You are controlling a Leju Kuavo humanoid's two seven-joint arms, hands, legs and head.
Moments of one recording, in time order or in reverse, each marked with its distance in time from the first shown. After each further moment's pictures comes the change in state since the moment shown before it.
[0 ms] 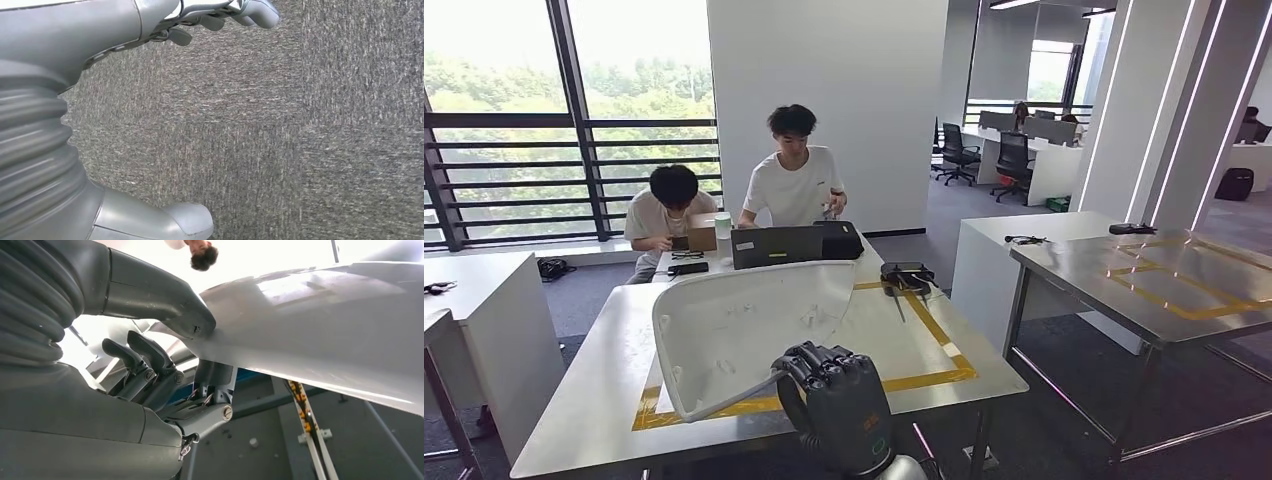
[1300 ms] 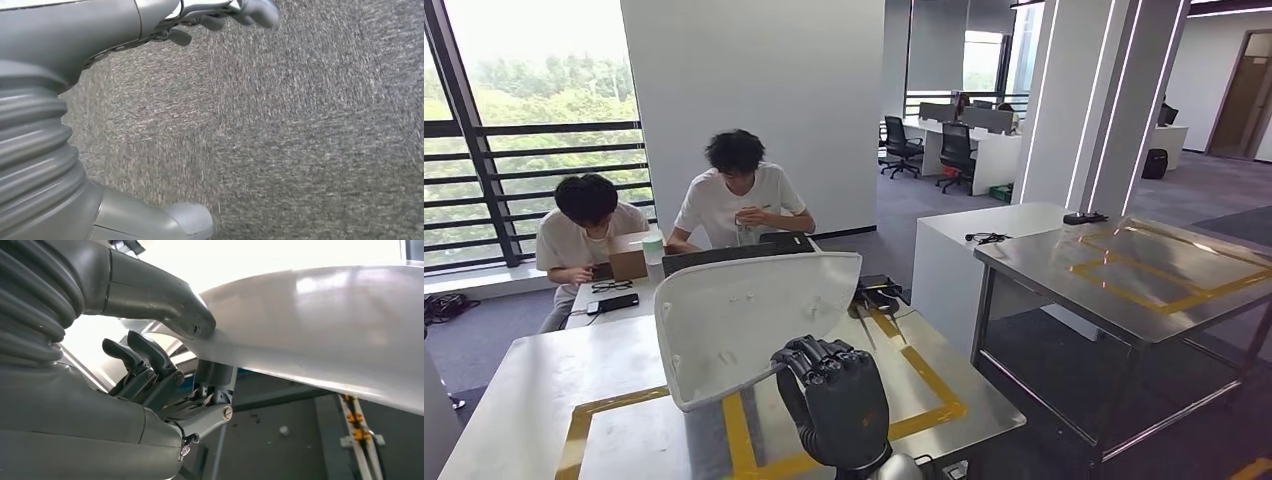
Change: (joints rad) left arm 0.003 0.004 0.001 0.000 -0.010 0.002 -0.003; right arm -0.015 0.019 0.003 0.035 0.046 -0.069 0.020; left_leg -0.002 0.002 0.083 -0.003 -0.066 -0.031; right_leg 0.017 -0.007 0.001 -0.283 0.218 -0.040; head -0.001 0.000
